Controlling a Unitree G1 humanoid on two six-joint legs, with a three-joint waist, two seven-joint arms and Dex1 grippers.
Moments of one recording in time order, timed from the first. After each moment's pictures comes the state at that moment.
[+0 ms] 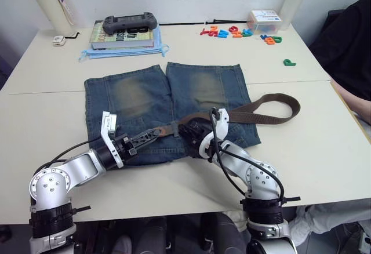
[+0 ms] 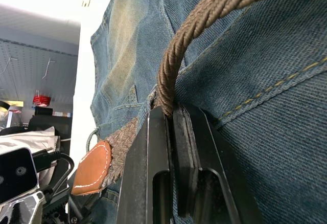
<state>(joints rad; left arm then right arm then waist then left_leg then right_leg) -0.26 0.45 0.40 -0.19 -1.37 1.24 -0.14 -0.38 0.08 -0.01 -0.16 1.26 0.85 -0.39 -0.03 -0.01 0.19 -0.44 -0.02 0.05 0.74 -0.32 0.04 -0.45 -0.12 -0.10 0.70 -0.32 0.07</state>
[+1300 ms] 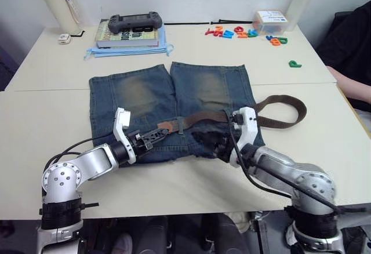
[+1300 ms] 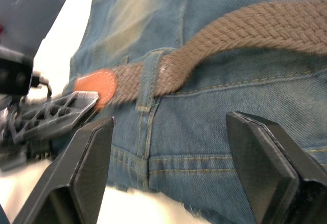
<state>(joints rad) -0.30 0.44 0.26 -0.19 -1.50 1.15 0.08 -0.32 -0.44 0.01 -0.61 1.31 1.08 -0.28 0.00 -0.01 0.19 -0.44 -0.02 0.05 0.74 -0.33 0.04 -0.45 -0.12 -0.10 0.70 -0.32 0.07</state>
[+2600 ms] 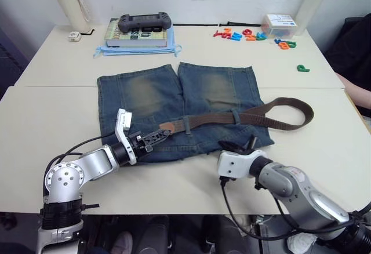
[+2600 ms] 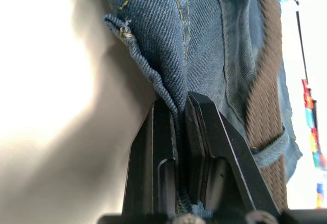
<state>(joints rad) -0.30 0.45 0.25 -0.18 -1.42 1.13 -0.05 -0.21 -0.86 0.55 -0.56 -0.36 0.43 0.33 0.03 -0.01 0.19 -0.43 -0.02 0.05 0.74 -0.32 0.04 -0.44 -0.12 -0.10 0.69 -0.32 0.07</state>
